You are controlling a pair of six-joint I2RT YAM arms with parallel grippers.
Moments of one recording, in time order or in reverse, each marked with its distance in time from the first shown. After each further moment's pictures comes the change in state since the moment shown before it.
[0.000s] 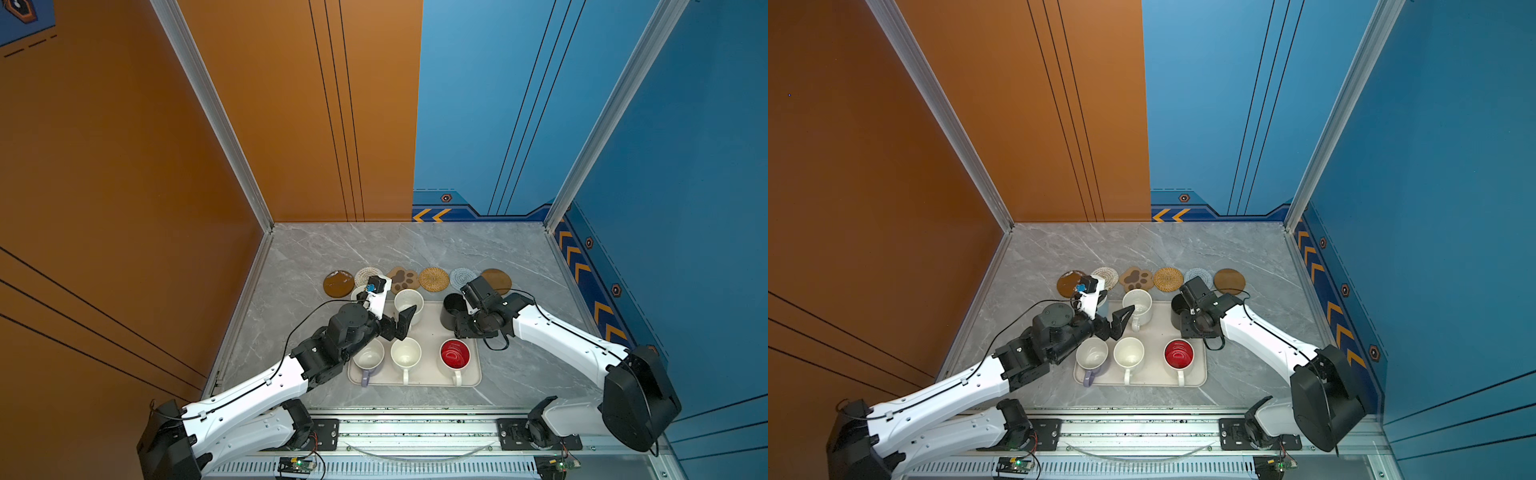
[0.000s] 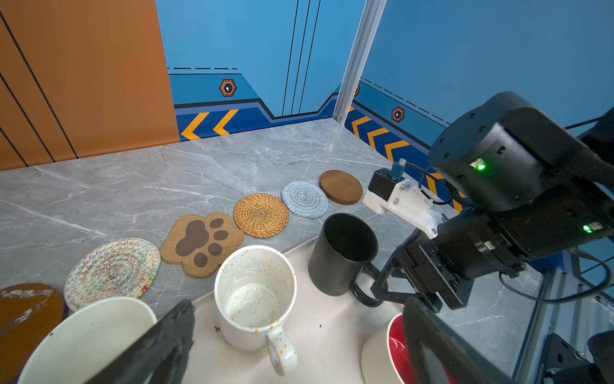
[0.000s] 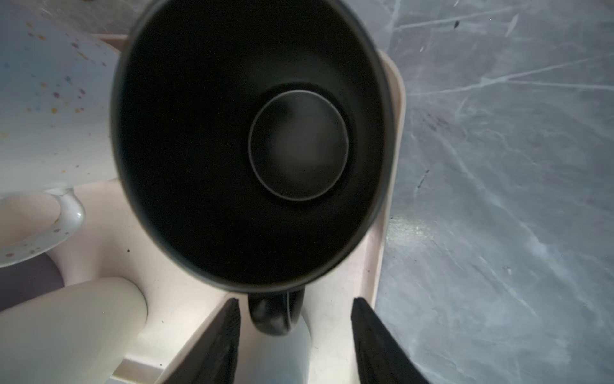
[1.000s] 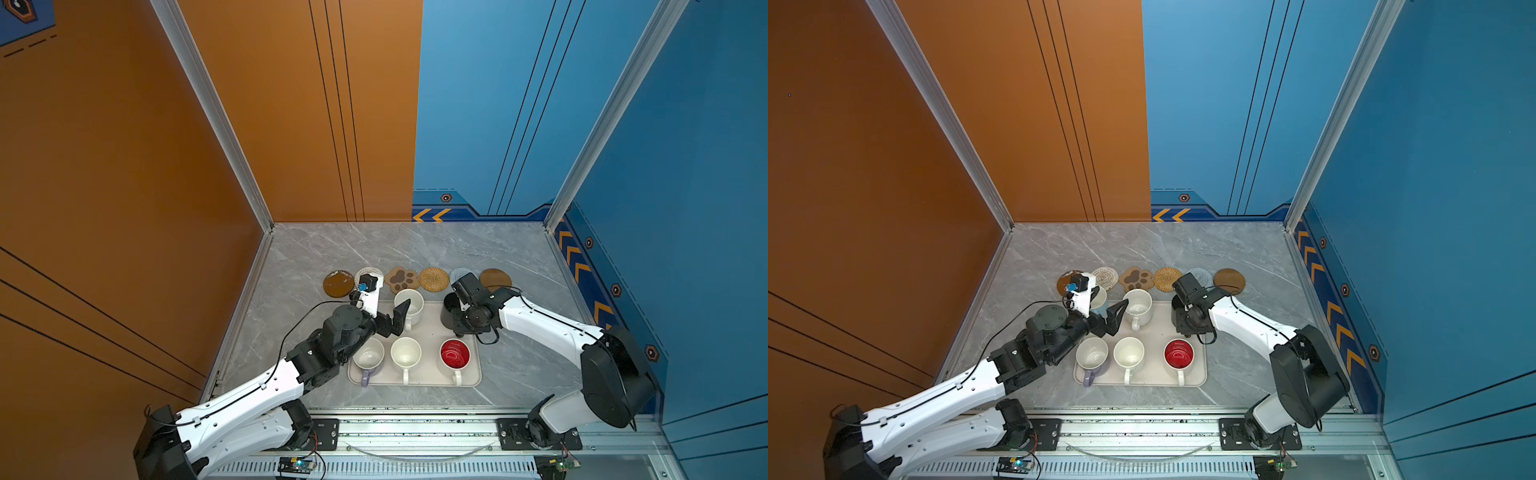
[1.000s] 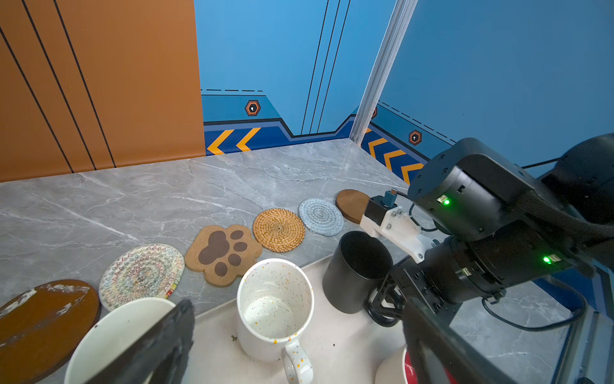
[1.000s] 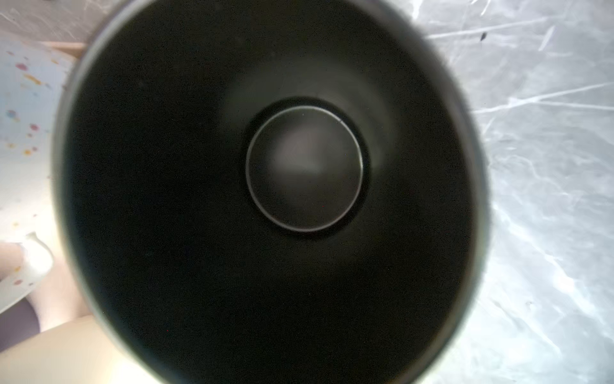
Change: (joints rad) left arm 0.004 -0.043 -0.016 0.023 -0.087 -0.009; right arm 0.003 0.126 0.059 0.031 0.020 -0.002
